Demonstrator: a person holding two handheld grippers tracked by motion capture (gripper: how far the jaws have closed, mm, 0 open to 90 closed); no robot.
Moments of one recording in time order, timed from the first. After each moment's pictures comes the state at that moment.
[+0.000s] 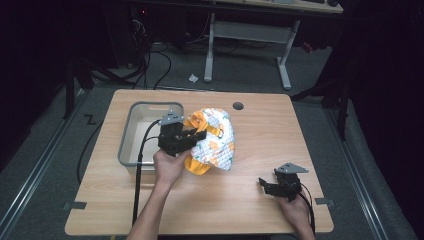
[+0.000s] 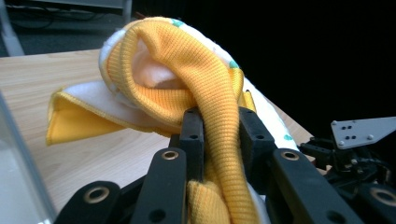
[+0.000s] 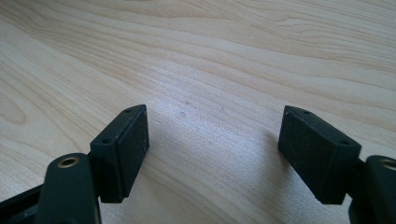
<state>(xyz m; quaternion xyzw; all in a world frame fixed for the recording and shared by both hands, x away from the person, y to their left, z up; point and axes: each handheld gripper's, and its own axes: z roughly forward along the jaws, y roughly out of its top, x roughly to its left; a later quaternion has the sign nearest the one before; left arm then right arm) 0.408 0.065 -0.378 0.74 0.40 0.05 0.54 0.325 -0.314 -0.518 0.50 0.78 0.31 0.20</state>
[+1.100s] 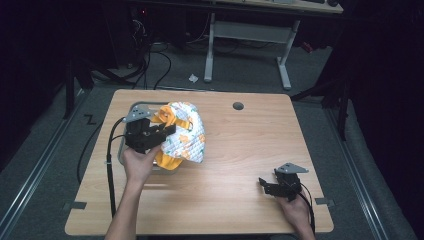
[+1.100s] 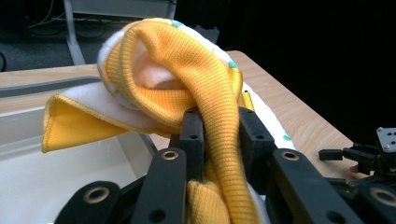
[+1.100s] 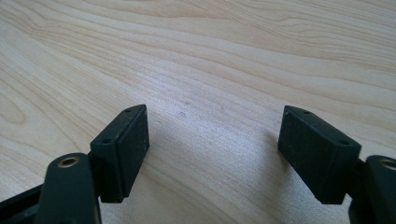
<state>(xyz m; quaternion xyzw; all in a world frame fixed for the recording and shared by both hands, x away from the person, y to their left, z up) 0.406 0.135 -0.364 0.73 0.43 0.10 0.52 0.325 -0.314 -0.518 0.50 0.78 0.31 0.20</state>
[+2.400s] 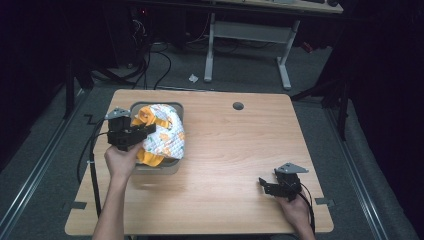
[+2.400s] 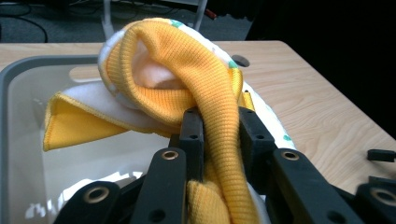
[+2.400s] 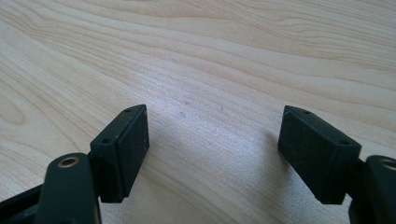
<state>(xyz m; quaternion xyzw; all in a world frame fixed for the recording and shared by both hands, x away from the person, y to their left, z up) 0.428 0.184 -0.389 0.72 0.49 0.11 0.48 0.326 -0.314 -0.518 0.50 0.78 0.31 0.20</state>
